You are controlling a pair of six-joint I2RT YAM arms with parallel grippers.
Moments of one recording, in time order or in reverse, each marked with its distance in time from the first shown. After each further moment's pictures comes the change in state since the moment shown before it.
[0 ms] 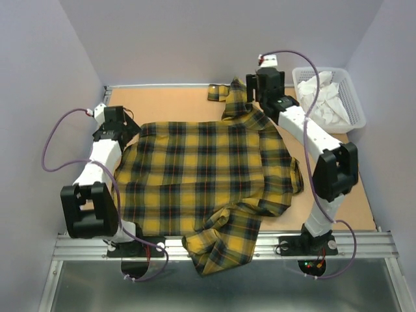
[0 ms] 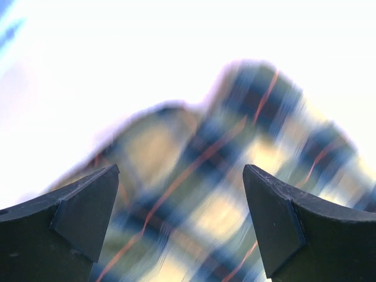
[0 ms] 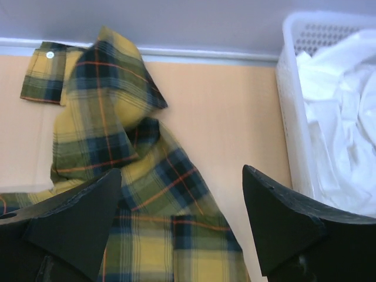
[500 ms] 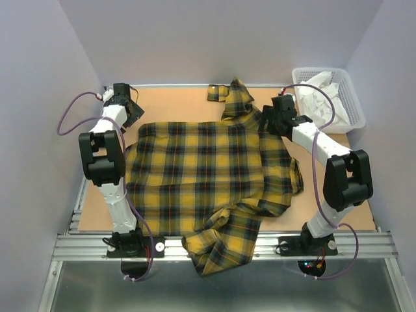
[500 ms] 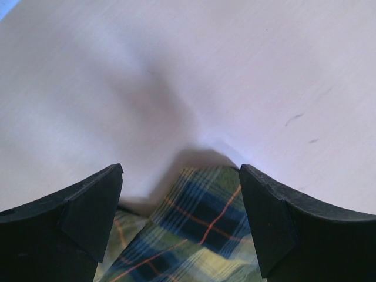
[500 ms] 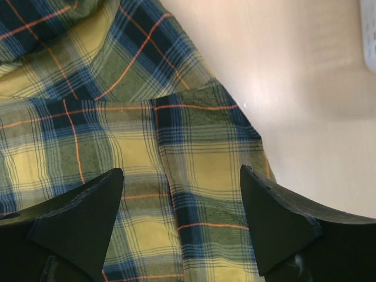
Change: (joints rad) left arm 0.041 0.617 0.594 -0.128 0.022 -0.092; right arm -0.158 -0.208 -0.434 -0.160 -0.265 0.364
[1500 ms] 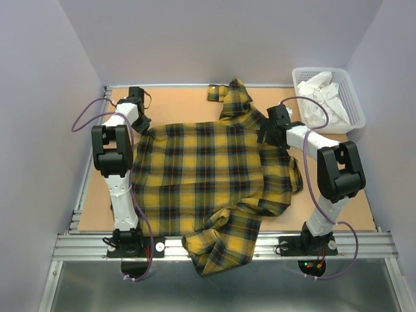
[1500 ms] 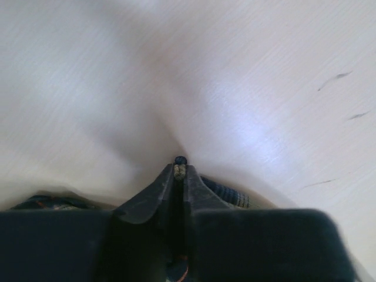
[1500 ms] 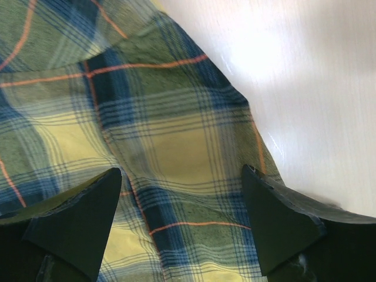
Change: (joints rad) left arm -0.069 0.203 0.145 -0.158 0.047 -0.105; right arm 0.000 0.100 -0.074 -0.003 0.022 0.080
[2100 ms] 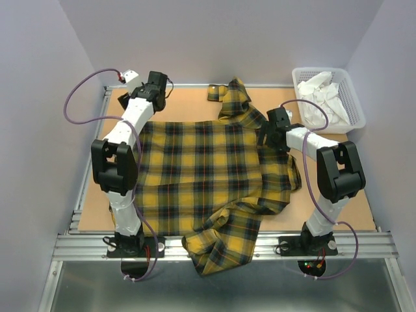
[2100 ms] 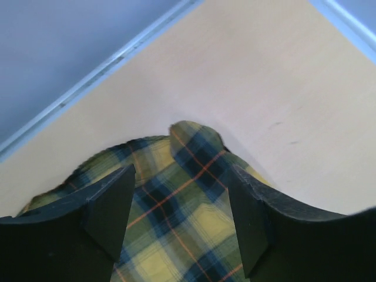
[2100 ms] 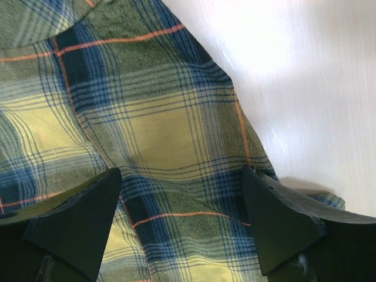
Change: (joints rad) left arm -0.260 -0.248 0.070 -0.150 -0.688 0.014; right arm 0.000 0.003 -0.035 0.005 -0.004 0.014
